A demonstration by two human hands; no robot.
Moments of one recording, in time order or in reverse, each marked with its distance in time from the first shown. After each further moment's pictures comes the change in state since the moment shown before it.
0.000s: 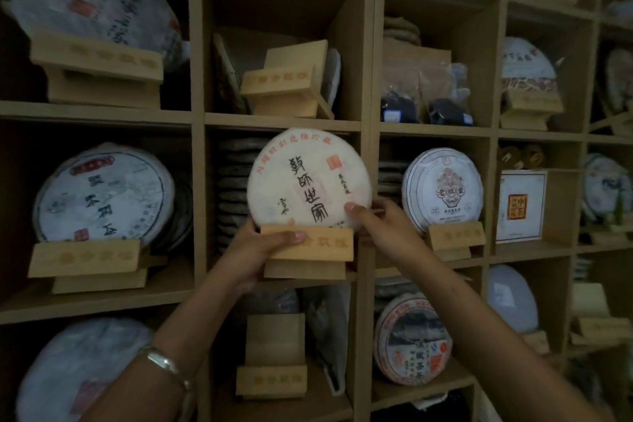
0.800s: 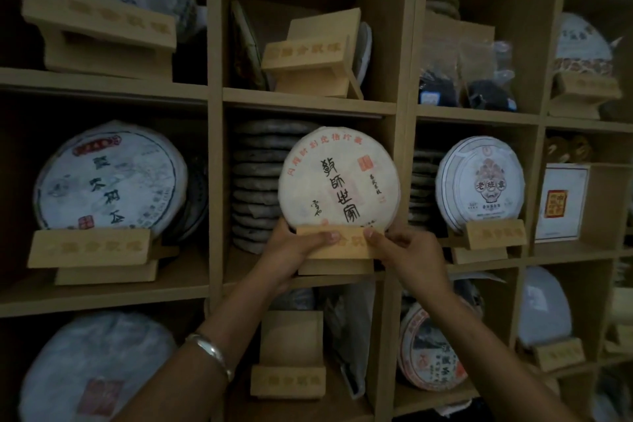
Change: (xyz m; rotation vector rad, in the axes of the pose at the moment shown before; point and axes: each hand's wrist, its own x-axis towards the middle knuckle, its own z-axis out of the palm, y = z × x) left_hand 0.038 -0.045 0.001 0.047 0.057 0.011; right_hand -0.005 0.050 0.030 -0.162 0.194 -0.090
